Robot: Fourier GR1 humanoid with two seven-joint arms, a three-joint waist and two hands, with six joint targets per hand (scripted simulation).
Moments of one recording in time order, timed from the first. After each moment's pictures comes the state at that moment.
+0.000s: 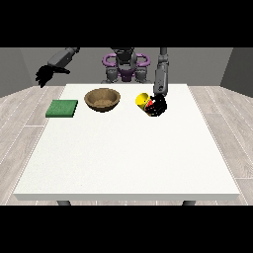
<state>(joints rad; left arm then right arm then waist) -0.60 0.17 0.21 -0.72 -0.18 0.46 -0.75 -0.37 -0.39 -0.32 -1.20 -0.28 0.37 -0.37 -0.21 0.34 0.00</state>
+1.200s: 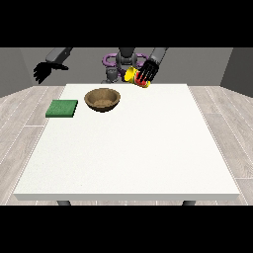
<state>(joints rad) -0.66 0.03 -0.30 -0.82 -0.86 0.56 0.00 -0.26 -0.48 -0.41 -0.73 -0.22 0.39 -0.50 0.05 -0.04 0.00</state>
